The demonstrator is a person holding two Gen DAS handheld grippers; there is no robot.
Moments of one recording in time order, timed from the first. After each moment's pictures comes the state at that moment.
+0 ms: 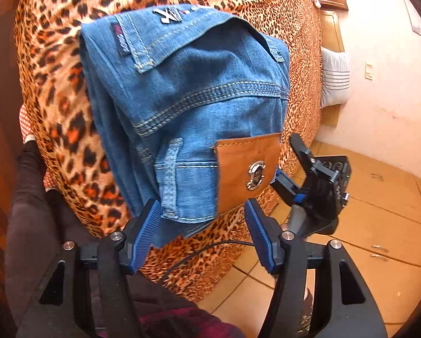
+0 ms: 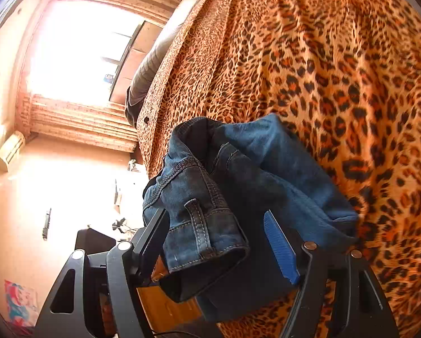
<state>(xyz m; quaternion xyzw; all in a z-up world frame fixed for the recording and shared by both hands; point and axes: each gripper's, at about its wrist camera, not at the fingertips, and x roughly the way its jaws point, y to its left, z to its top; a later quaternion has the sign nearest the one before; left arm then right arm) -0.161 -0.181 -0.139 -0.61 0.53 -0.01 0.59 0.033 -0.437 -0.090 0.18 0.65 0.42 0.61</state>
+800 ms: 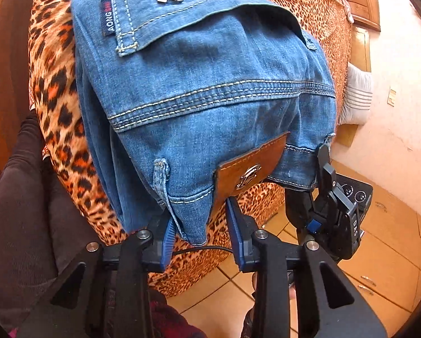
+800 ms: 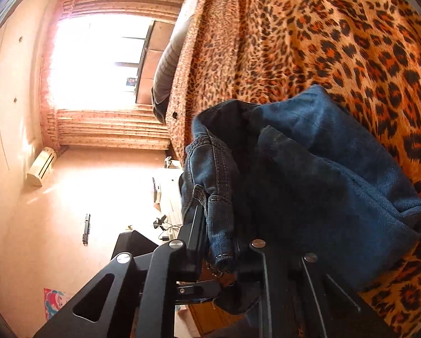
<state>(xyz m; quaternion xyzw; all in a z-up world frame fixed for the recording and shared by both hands) -0.146 -0.214 -0.122 -0.63 0.56 0.05 0.54 0.010 -0.431 -0.067 0.24 0.63 0.50 0.55</state>
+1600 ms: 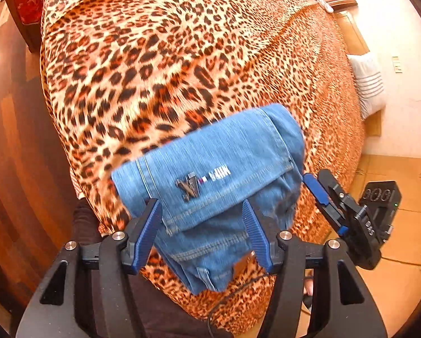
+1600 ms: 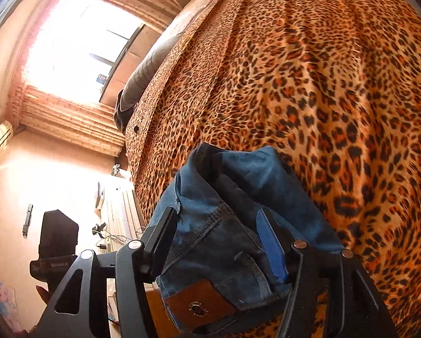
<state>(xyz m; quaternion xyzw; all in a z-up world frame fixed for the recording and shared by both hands) -0.122 -0.148 -0.081 -0.46 0.56 0.13 0.68 0.035 -0.399 -0.058 0.10 0.59 0.43 0.67</state>
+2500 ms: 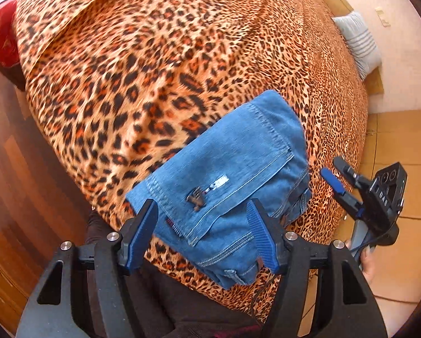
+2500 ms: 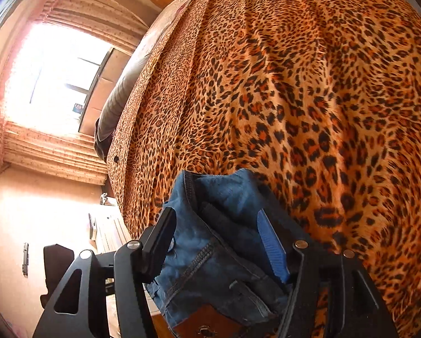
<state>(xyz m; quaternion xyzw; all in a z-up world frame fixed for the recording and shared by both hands) -0.140 -0.121 -0.066 -0.37 0.60 0.06 0.70 0.050 -0.455 -0.063 0.17 0.61 0.32 0.70</state>
